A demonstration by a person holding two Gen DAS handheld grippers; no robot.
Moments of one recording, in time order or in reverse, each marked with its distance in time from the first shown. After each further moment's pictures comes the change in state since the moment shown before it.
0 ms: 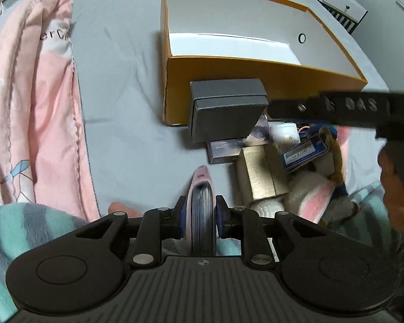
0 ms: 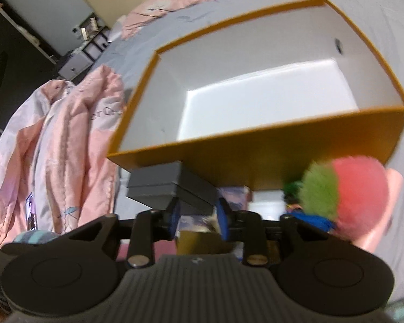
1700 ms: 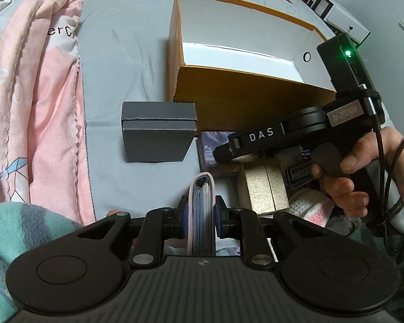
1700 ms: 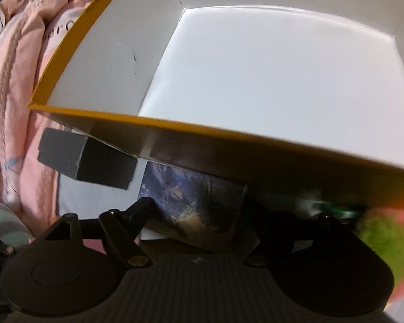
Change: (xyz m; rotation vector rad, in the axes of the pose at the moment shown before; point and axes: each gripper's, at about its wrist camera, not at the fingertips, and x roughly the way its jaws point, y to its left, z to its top) left arm 0.001 0.014 0.005 -0.081 -0.050 -0.051; right arm 0.111 0.003 0.017 -0.113 0.359 -0.121
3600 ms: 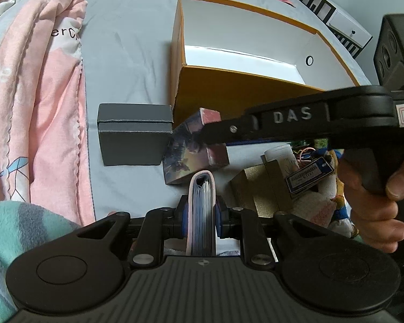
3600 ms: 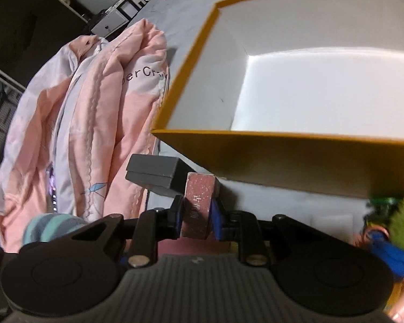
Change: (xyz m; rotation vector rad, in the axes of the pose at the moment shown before) left arm -0.002 0.000 0.000 -0.011 -0.019 0.010; right arm -0.046 0.045 -0.014 -0.010 -0.206 0.235
